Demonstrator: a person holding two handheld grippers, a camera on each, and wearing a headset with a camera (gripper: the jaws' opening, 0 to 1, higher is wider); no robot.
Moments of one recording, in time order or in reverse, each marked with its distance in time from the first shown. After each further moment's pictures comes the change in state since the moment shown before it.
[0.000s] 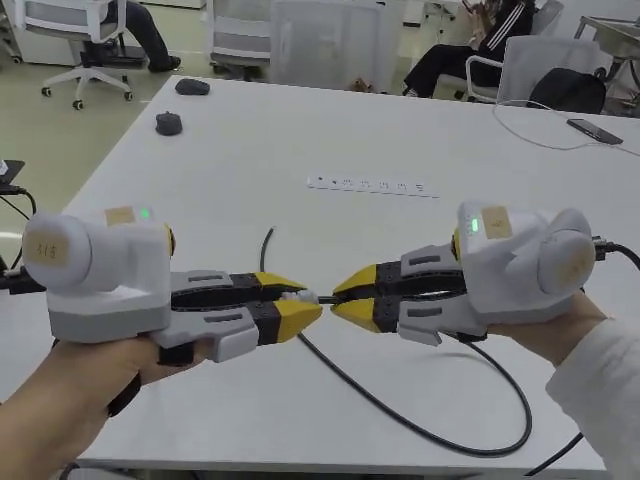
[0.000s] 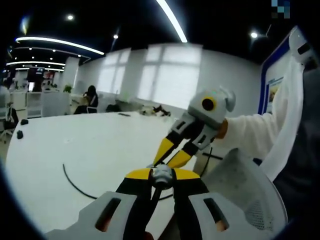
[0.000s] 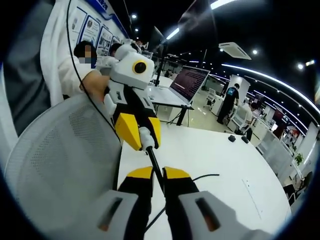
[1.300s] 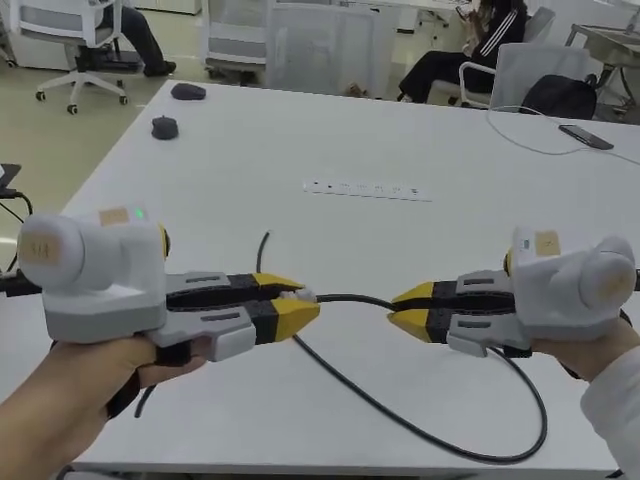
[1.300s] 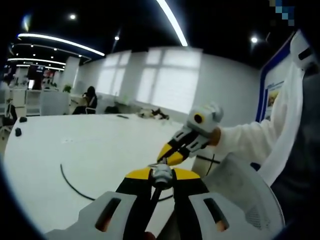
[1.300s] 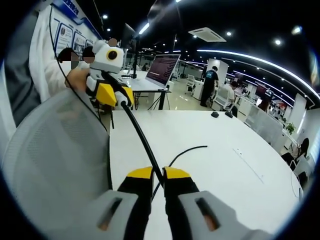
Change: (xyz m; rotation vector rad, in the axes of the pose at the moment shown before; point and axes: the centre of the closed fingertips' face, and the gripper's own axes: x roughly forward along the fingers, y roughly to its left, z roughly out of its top) left arm -0.001 -0.003 0.004 -0.025 -0.027 -0.018; right arm -0.039 -0.019 -0.060 0.190 0.058 -0.138
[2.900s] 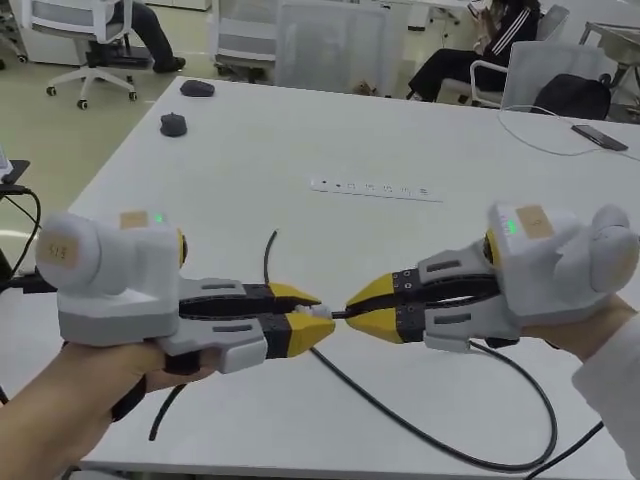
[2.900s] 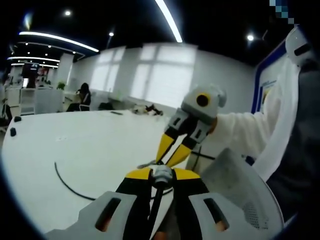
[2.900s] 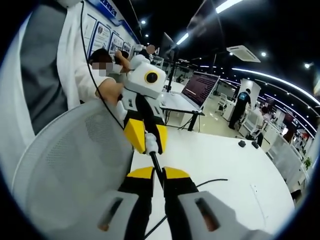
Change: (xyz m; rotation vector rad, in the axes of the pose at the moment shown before) left arm 0.004 -0.008 -0.007 0.002 0.037 -0.054; right arm 0.016 0.044 0.058 -0.192 -0.100 0.249
